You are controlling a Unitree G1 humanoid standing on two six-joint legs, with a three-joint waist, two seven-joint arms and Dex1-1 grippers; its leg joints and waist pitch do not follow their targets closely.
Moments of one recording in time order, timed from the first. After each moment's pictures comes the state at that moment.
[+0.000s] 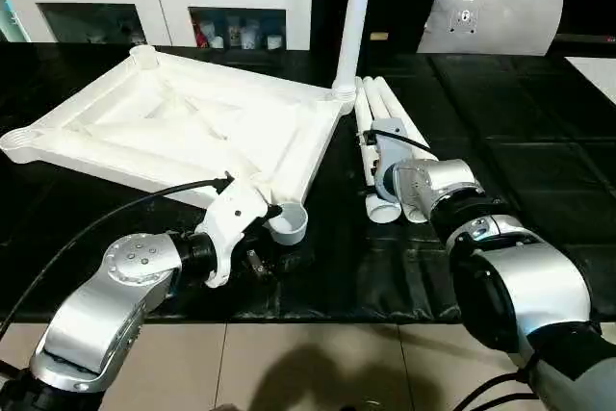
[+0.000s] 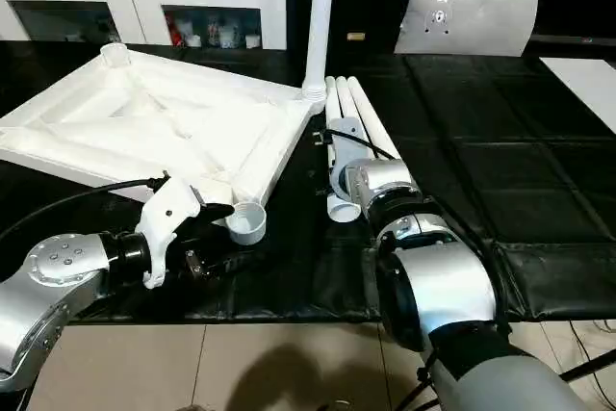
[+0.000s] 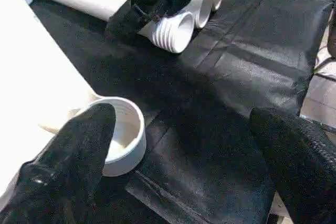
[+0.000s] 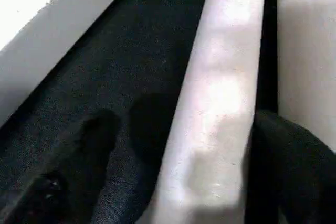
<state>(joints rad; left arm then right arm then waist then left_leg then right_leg) -0.20 0.51 -0.17 -0.42 -0.24 0.73 -0.73 -1.10 -0.09 -0.08 1.23 0.04 0.56 0.16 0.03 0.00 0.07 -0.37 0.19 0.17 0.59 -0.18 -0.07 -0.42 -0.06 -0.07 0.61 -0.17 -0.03</state>
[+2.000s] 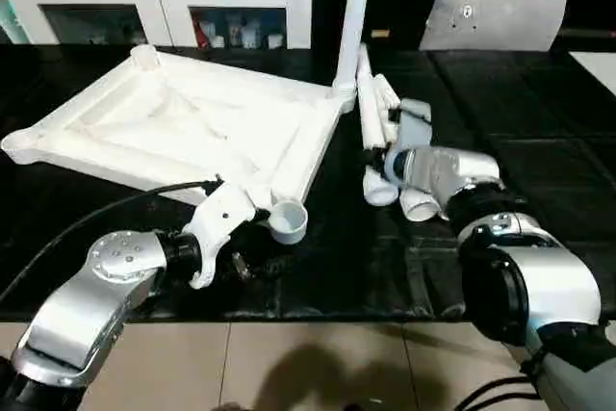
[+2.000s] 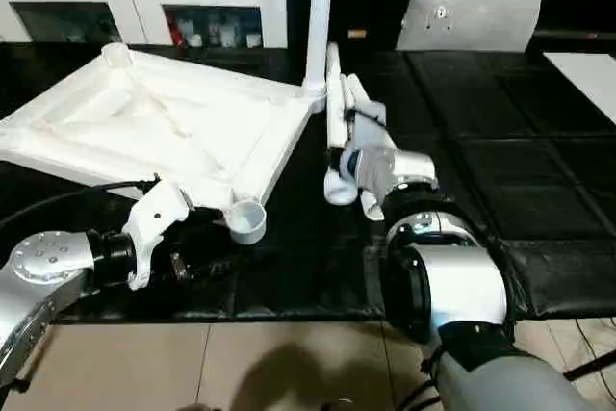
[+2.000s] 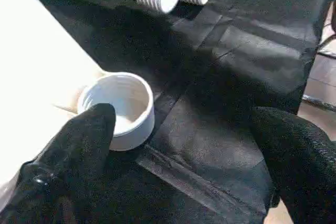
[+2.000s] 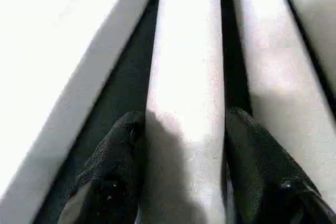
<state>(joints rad) -0.20 0.59 -0.17 -0.37 -0.26 0.68 -0.78 -1.09 -0.11 -0.28 1.13 0.17 0.58 0.08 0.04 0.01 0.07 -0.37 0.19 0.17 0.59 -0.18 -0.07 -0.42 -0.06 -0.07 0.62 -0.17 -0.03</state>
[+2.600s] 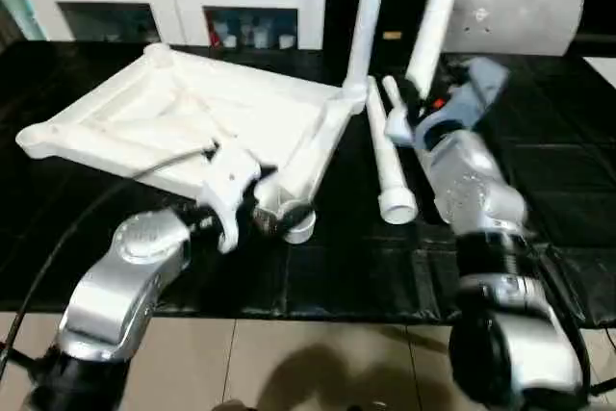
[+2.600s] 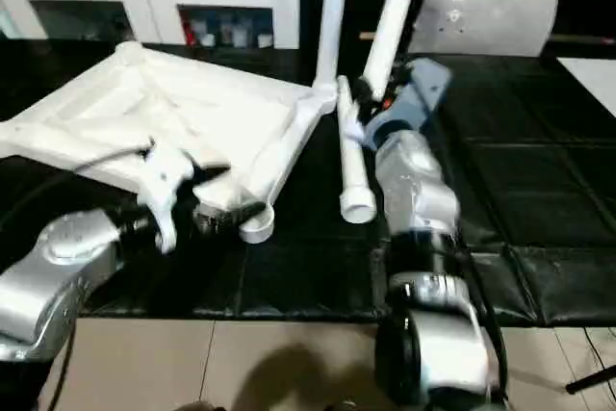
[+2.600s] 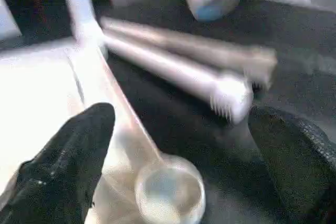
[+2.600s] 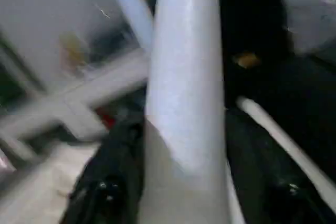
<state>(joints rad) -0.32 0.33 -0.06 -0.28 -0.31 0.61 -0.57 -0.70 0.04 -0.38 0.31 0.43 0.28 0.21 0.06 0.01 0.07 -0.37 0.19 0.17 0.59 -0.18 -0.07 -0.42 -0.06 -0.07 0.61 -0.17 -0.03</state>
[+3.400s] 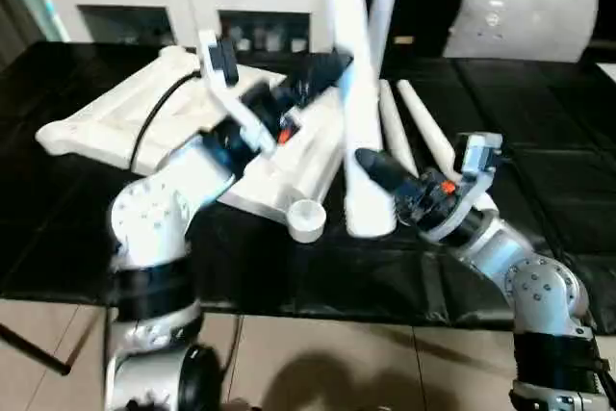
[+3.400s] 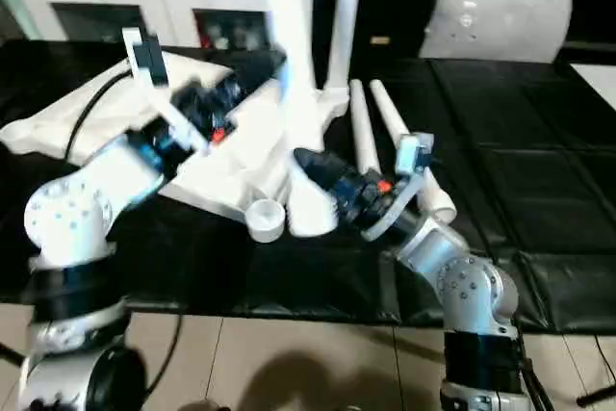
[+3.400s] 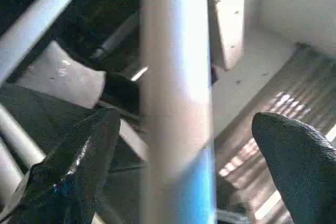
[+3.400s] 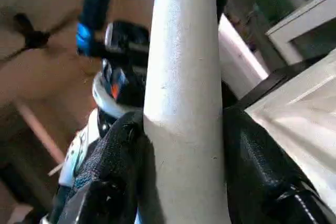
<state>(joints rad) -0.69 -0.03 0.33 -0.06 -1.00 0.94 -0.32 -0.35 -0.16 -0.18 -0.01 0.91 0.80 0.87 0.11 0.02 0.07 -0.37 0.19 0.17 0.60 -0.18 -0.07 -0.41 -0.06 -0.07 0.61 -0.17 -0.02</state>
